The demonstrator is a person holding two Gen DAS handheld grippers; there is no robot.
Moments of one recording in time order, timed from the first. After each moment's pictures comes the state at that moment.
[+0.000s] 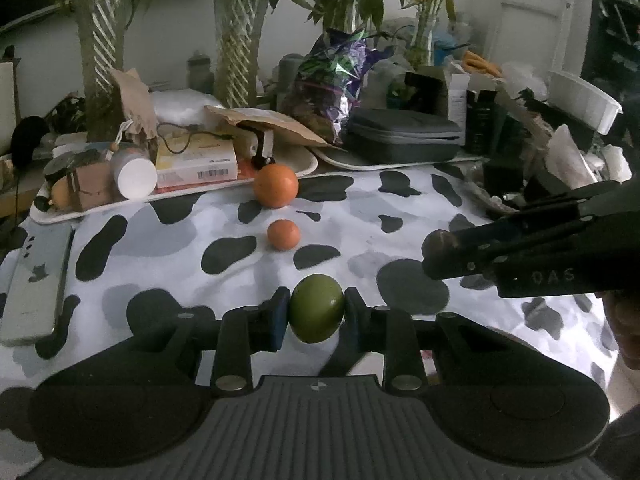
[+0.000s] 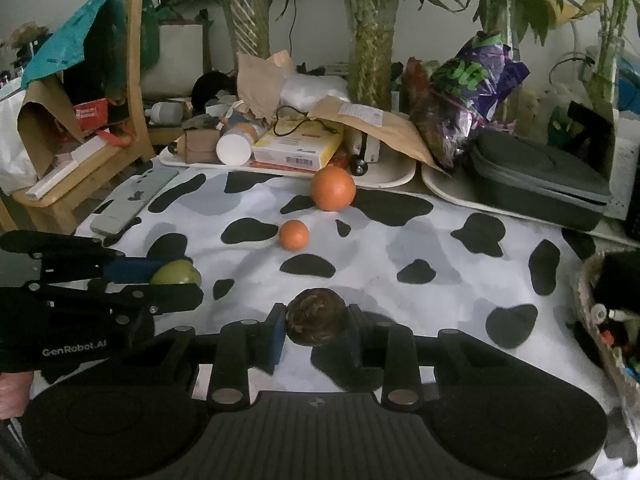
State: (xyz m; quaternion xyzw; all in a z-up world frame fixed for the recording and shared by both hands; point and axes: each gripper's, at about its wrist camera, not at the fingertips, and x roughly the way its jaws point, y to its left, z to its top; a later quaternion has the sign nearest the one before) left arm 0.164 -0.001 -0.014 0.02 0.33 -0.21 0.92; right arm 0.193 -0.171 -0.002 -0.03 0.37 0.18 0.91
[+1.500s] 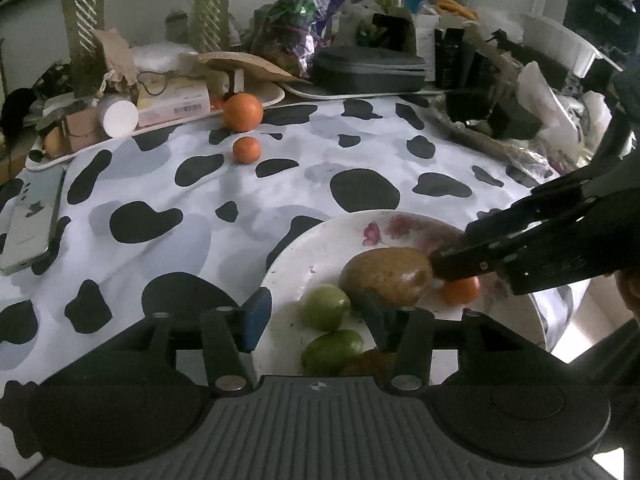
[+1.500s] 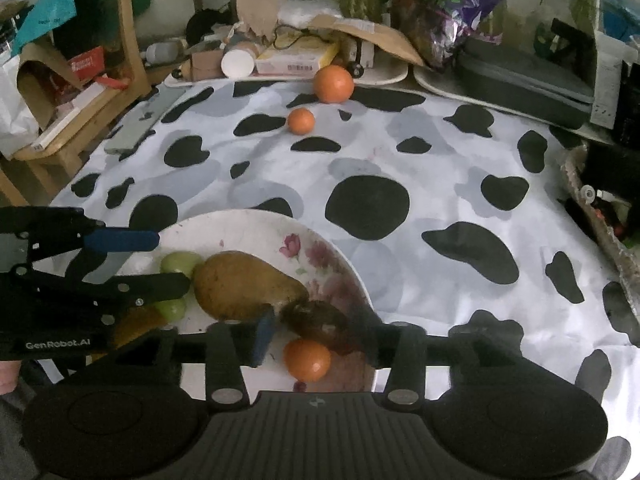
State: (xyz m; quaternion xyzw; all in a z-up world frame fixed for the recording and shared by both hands) left arm 0.105 -0.011 -0.024 0.05 0.39 -0.22 0.89; right arm 0.133 -0.185 -0.017 -0.01 0.46 0.16 0.87
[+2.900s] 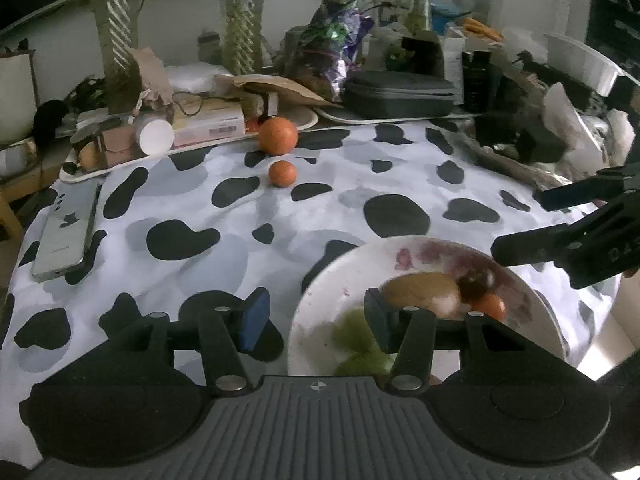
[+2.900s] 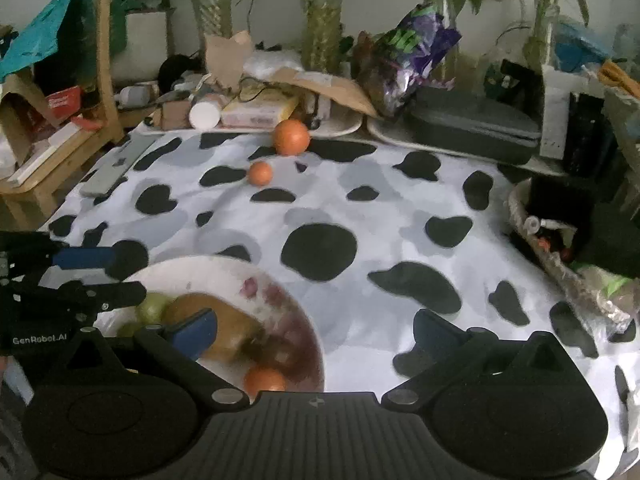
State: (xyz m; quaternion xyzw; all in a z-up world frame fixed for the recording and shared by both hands) left arm 0.108 -0.005 -0.016 0.05 0.36 -0.17 0.91; right arm 0.127 -0.200 0.002 -0.03 0.40 0.10 0.91
